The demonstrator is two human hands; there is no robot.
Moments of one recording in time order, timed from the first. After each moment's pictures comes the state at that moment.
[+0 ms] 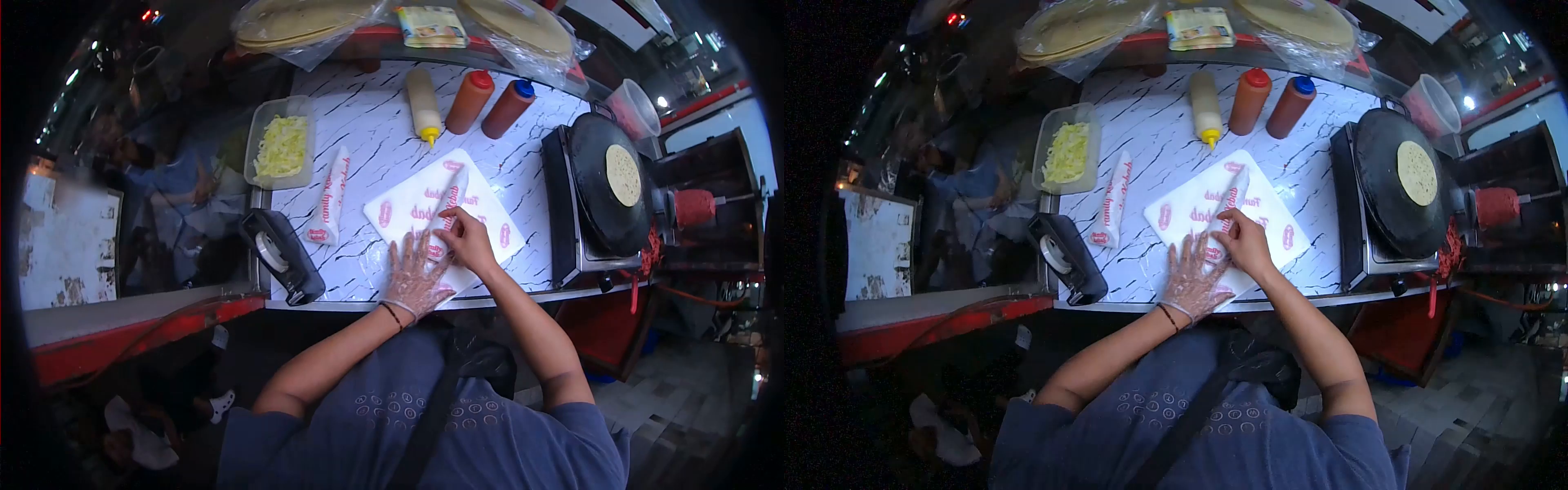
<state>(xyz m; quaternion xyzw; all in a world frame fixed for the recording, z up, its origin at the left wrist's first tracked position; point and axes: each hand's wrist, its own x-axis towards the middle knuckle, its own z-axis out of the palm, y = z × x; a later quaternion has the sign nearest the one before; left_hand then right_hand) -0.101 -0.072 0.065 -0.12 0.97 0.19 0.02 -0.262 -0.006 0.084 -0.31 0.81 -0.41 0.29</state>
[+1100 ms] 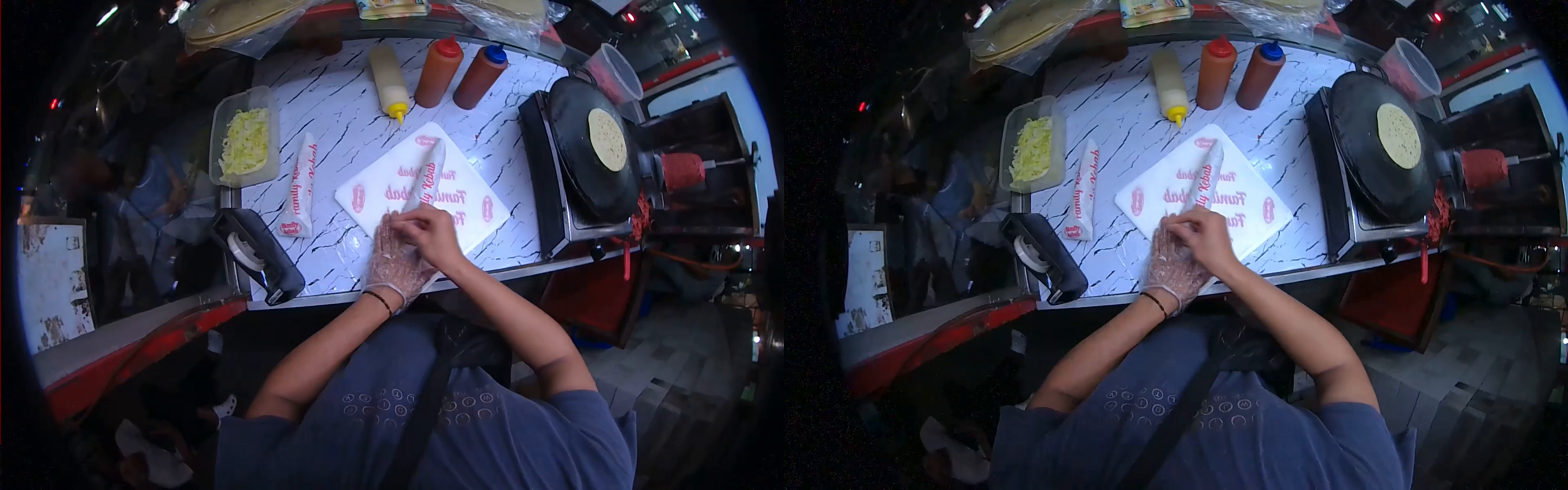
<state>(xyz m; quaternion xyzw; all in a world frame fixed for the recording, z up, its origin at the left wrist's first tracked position) -0.115 -0.069 0.033 -0.10 0.98 0.19 -0.03 -0.218 -0.011 0.089 -0.32 0.78 -0.48 0.22</state>
